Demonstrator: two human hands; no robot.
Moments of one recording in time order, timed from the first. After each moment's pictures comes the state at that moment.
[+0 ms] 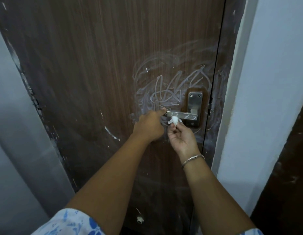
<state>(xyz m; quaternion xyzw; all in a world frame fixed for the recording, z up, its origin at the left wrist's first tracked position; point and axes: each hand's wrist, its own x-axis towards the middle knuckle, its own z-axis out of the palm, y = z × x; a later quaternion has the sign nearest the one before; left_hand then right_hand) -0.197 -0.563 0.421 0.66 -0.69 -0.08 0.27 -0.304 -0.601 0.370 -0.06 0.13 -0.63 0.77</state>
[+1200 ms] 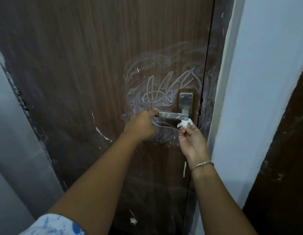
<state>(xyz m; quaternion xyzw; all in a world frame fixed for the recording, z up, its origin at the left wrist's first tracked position) -0.197 -0.566 0.424 0.65 -0.69 -0.12 0.28 -0.351 -0.598 0.362 -0.14 0.18 -0.70 0.68</state>
